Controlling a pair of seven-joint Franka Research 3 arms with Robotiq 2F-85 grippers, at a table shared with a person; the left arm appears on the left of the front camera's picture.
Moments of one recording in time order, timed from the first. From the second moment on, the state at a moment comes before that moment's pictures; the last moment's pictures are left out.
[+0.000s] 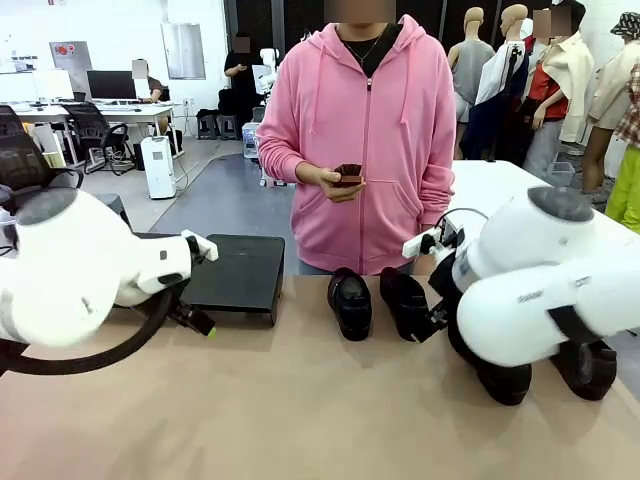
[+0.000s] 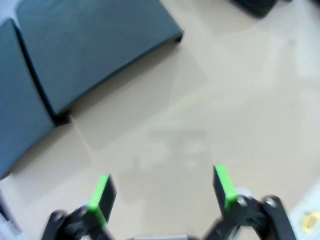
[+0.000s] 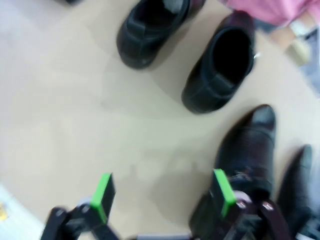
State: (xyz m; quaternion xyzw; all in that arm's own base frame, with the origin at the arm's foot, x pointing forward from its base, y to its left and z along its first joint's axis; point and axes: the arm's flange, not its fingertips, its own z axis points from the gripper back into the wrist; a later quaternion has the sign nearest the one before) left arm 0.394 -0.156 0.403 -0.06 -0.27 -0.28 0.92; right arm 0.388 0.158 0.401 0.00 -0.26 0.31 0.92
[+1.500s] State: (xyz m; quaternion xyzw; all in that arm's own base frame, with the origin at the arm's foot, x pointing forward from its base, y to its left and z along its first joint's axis) left arm 0.208 0.001 0.597 -0.12 -0.27 -0.27 0.92; right arm 0.217 0.005 0.588 0.12 -0.23 0.22 0.94
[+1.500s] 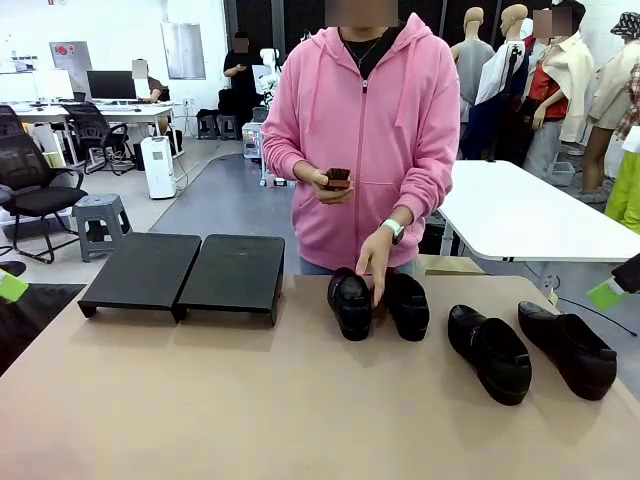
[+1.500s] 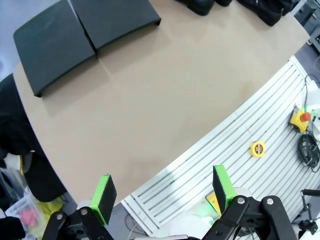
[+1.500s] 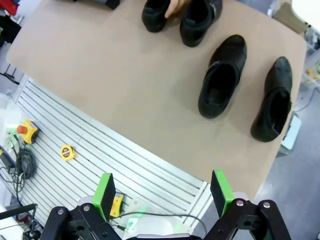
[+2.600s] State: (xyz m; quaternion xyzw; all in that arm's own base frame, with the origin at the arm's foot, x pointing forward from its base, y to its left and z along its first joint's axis) left arm 0.208 0.002 0.597 -0.12 -0.27 -0.26 0.92; right arm 0.349 0.055 0.506 -0.05 -0.16 0.13 0.98
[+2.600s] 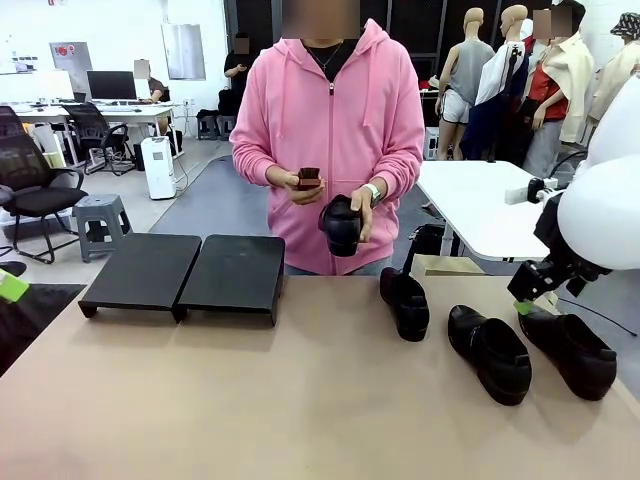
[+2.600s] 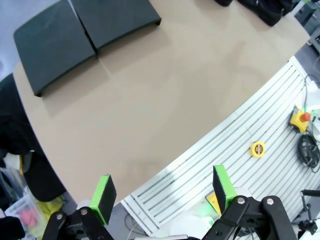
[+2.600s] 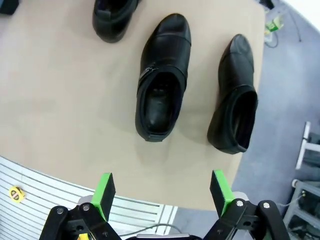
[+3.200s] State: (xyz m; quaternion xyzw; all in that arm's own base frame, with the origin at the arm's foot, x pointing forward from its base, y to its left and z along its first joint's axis) left arm 0.209 0.002 0.597 -0.12 -0.27 -0.26 0.92; right arm 0.462 -0.017 0.385 0.04 -0.01 0.00 1.00
